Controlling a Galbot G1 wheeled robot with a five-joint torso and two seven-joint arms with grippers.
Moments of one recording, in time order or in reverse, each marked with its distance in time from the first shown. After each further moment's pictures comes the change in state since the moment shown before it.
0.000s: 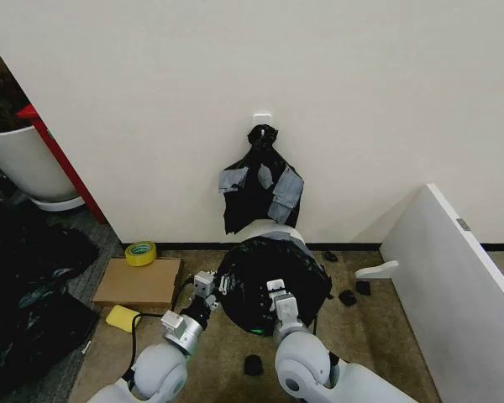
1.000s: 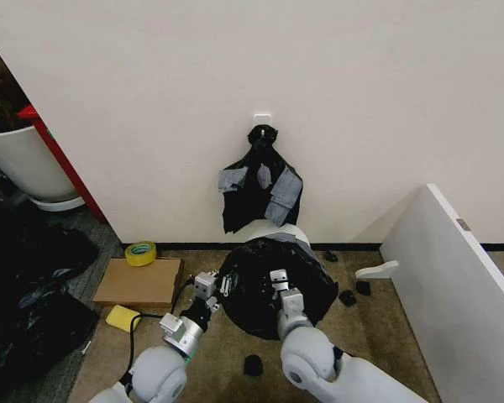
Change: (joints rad) left arm 0.007 0.005 -0.022 -0.024 0.004 -0.004 0.020; right arm -0.030 -0.048 0.050 0.090 0.095 0.037 -0.030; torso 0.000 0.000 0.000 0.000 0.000
